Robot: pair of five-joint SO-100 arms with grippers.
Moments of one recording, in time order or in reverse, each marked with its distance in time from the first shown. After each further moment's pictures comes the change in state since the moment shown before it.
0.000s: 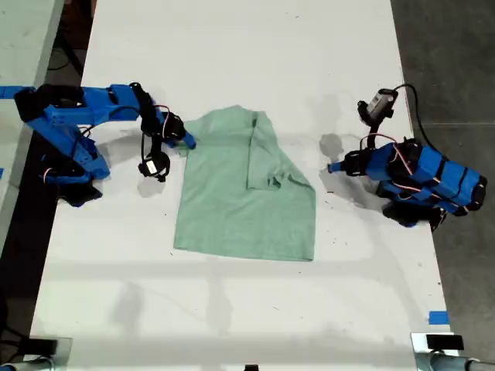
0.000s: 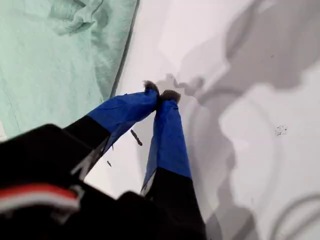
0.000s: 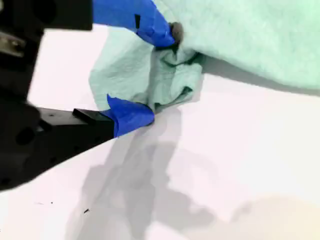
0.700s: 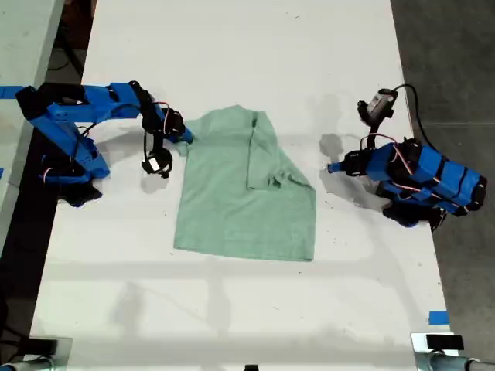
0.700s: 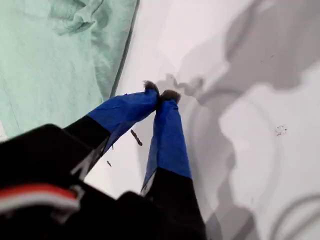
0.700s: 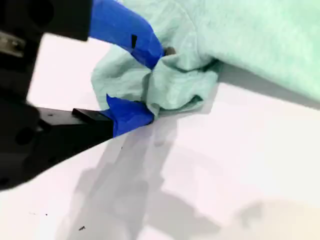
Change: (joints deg) arm 0 -2.5 -7.8 -1.7 -5.3 1.1; arm 1 0.0 0.0 0.0 0.0 0.0
